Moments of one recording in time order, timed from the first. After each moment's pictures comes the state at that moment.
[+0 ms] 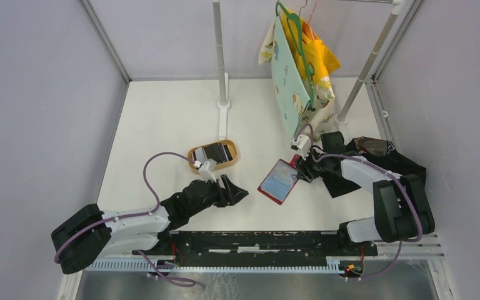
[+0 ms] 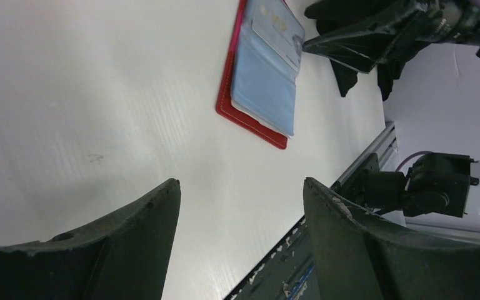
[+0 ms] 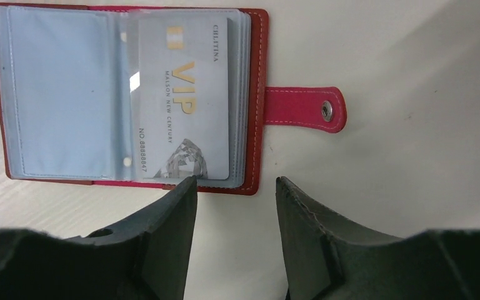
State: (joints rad) left arm -0.92 1.02 0.15 0.48 -0.06 -0.96; right arm 0.21 1.38 0.62 -0.24 -0.51 -0.63
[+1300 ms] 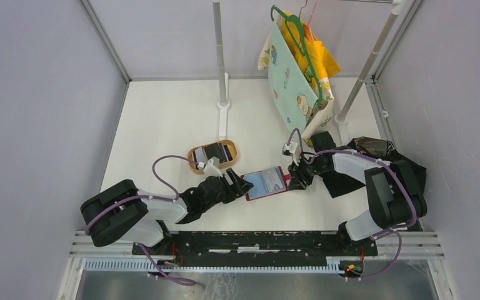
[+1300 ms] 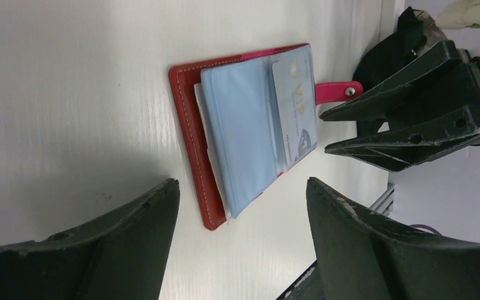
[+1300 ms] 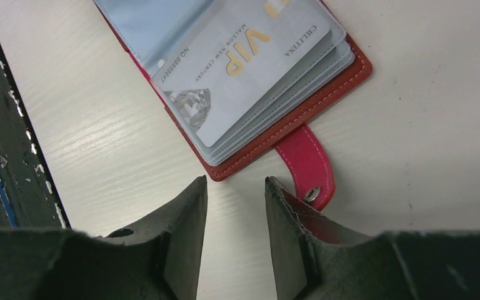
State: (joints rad) left arm -0.98 1.36 0.25 0.61 -0.24 -1.19; right arm 0.26 1.52 0.70 -0.43 -0.76 -0.65
